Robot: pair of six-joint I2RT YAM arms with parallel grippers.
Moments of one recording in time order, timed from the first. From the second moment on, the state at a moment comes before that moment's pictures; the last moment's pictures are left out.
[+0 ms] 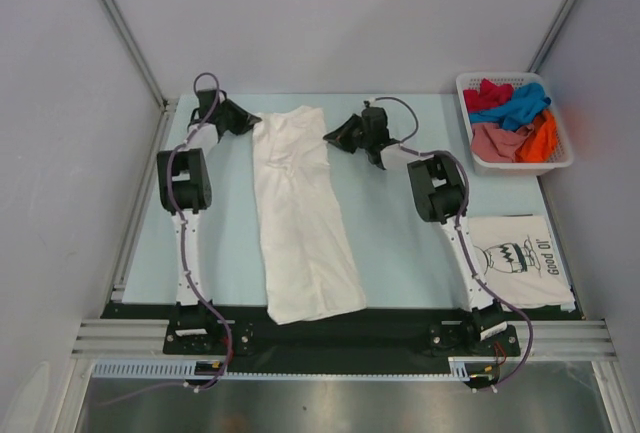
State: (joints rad) left arm 0.09 2.61 2.10 -0.12 0.45 -0.88; right arm 0.41 2.67 2.01 0.27 -0.35 1.05
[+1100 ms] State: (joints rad) left arm -0.12 2.87 2.45 0.12 0.21 -1.22; right arm 0.19 2.59 1.89 0.26 -0.46 0.94
